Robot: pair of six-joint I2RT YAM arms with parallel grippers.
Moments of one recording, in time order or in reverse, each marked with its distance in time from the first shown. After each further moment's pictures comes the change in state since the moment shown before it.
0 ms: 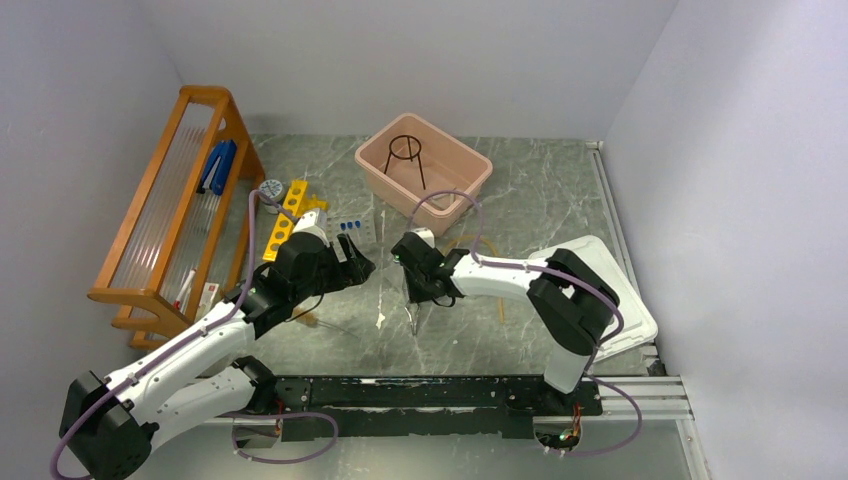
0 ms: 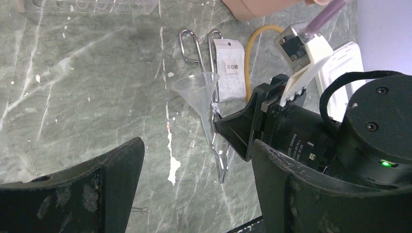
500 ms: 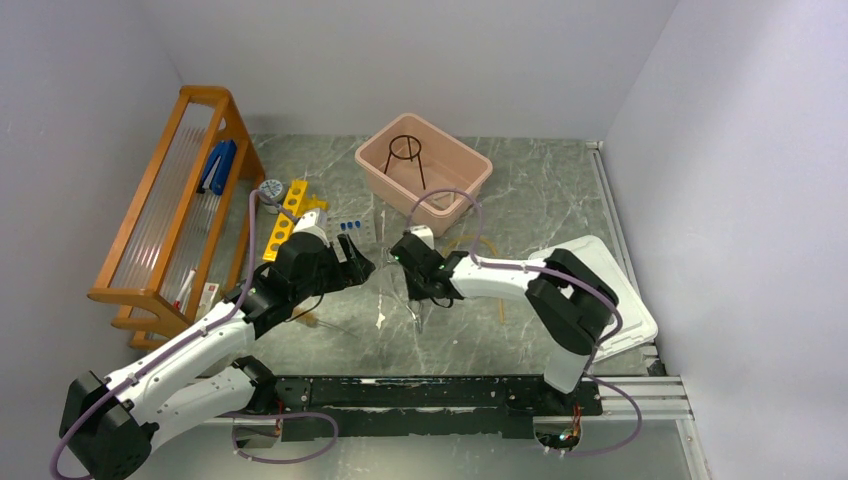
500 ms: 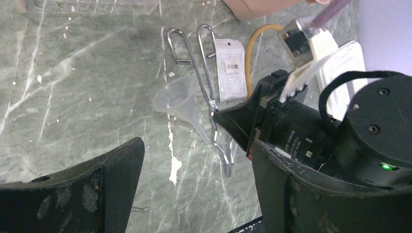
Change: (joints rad) left arm 0.001 0.000 0.000 -0.002 0.000 0.008; right arm 0.008 0.033 0.024 0.039 0.054 -0.021
